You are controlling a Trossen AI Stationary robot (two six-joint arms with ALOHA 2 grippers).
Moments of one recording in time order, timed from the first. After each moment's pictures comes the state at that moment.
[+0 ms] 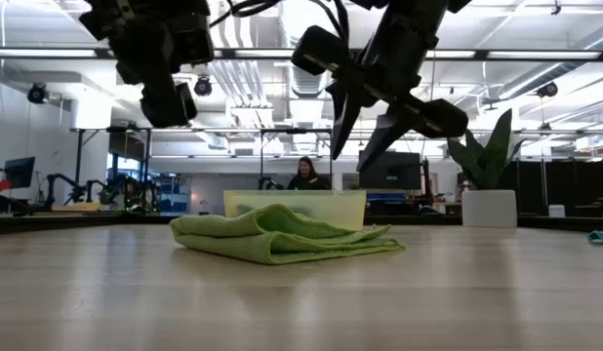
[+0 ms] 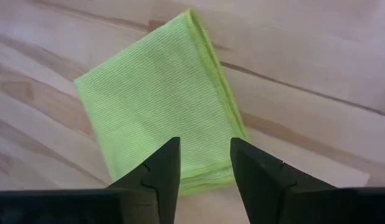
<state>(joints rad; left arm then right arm) 0.11 1.18 0.83 -0.55 0.41 -0.20 0.18 1.81 1.31 -0.63 0.13 1.43</state>
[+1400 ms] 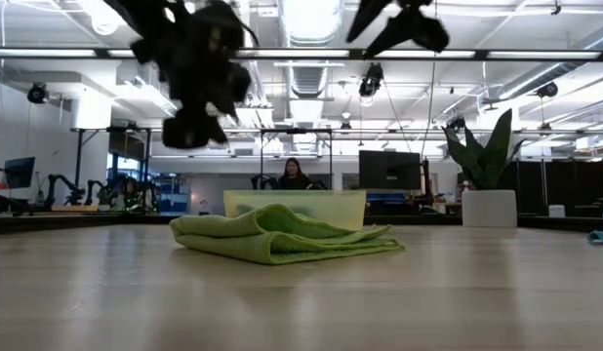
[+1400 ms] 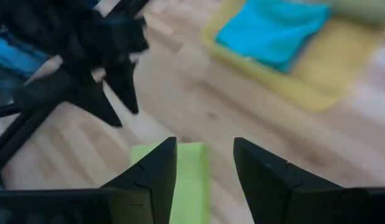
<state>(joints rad) 0.25 1.40 0.94 -0.47 0.52 -0.57 0.07 1.44 1.38 -0.75 0.34 0.88</state>
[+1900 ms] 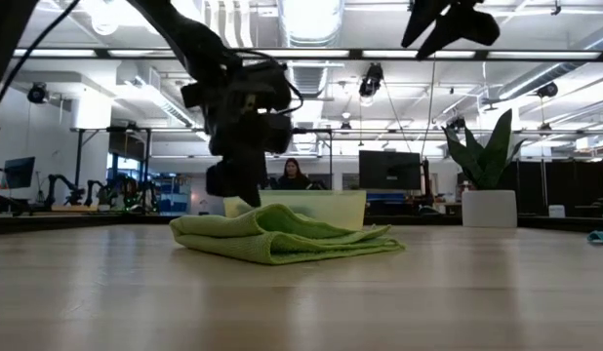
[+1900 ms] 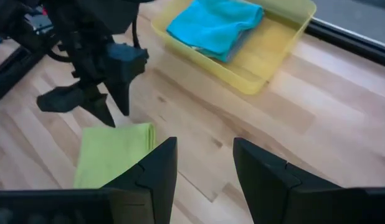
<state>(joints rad) 0.27 1.78 1.11 -0.47 0.58 -0.30 0.07 1.25 1.28 -0.96 0.41 0.86</state>
